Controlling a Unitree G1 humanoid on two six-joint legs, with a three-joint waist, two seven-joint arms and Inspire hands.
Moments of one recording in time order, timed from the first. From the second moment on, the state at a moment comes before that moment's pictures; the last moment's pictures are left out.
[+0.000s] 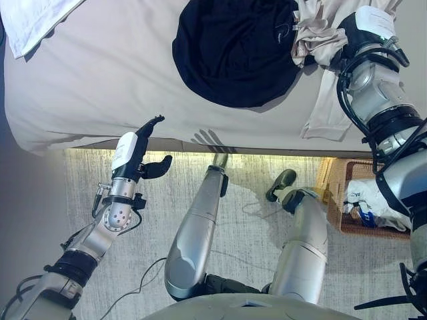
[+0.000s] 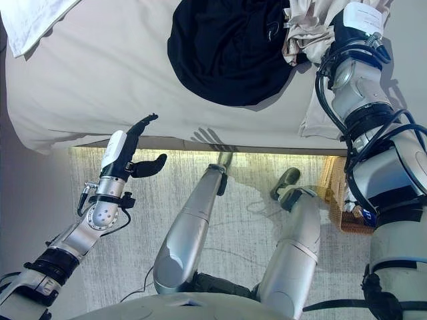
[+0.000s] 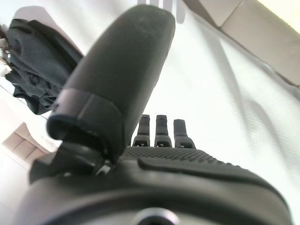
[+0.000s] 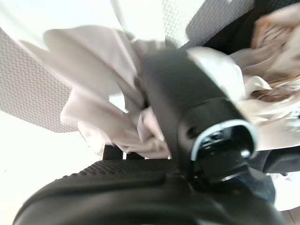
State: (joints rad) left arm -0.14 0.67 -0.34 0.30 0.17 -0.36 0.48; right arm -1.31 -0.75 0.72 0.99 -0.30 0.26 -0.17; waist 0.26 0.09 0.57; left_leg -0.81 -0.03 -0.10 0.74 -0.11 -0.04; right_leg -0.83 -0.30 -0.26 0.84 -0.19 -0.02
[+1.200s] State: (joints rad) left arm -0.15 0.62 -0.31 0.46 0.16 -0.35 0.42; right arm -1.08 -1.07 0.48 0.75 -0.14 0.09 -0.08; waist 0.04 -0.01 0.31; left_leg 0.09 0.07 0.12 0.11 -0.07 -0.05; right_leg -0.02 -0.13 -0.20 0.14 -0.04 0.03
